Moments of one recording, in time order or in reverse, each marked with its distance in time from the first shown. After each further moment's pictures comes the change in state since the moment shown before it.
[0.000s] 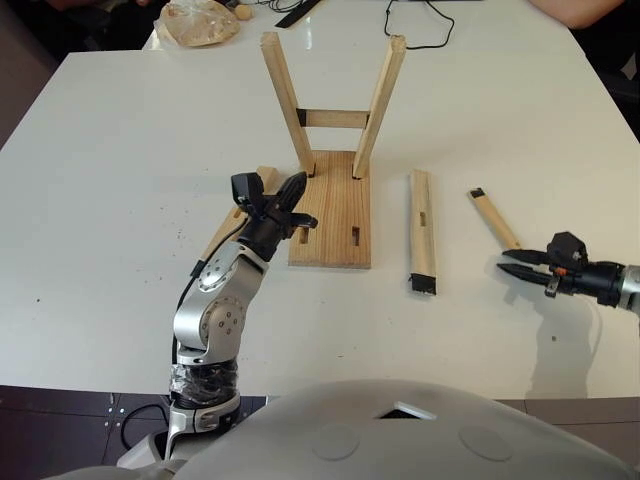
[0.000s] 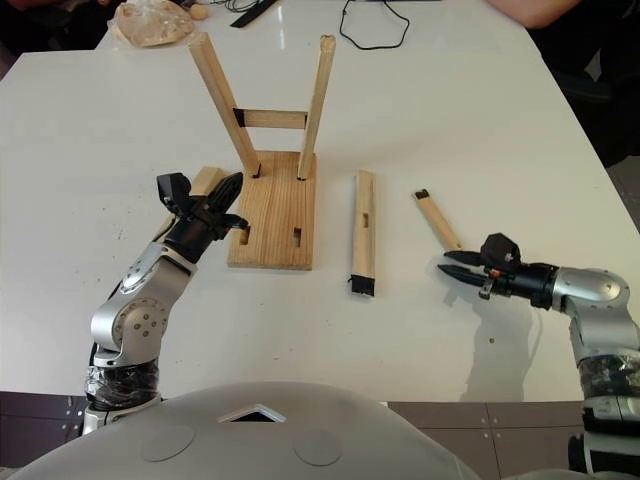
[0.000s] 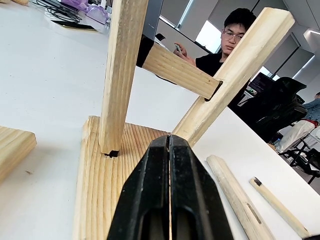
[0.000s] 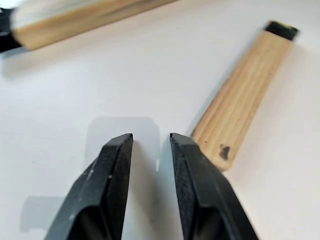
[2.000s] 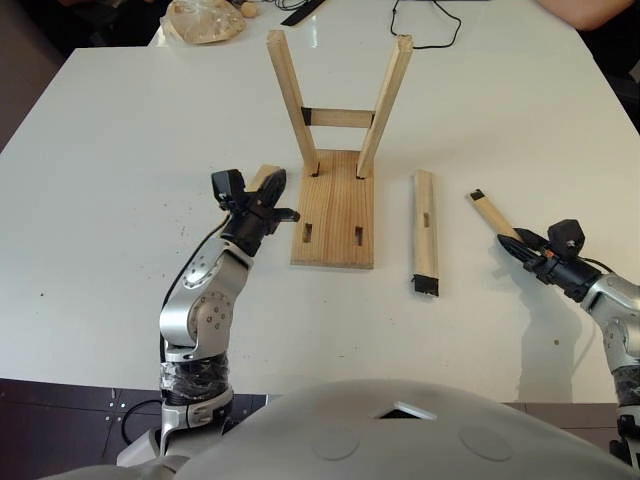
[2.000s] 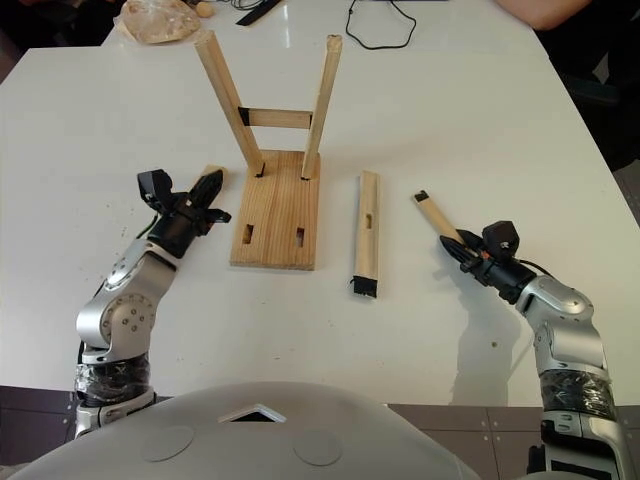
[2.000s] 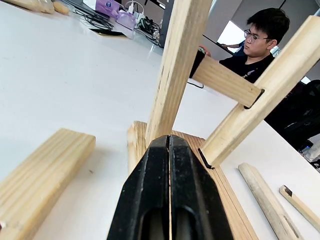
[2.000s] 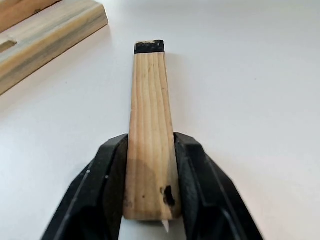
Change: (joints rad) left arm -0.050 0.019 0.100 0.006 0.019 0.034 0.041; right arm 0.096 0.238 -0.161 -0.186 0.155 0.275 -0.435
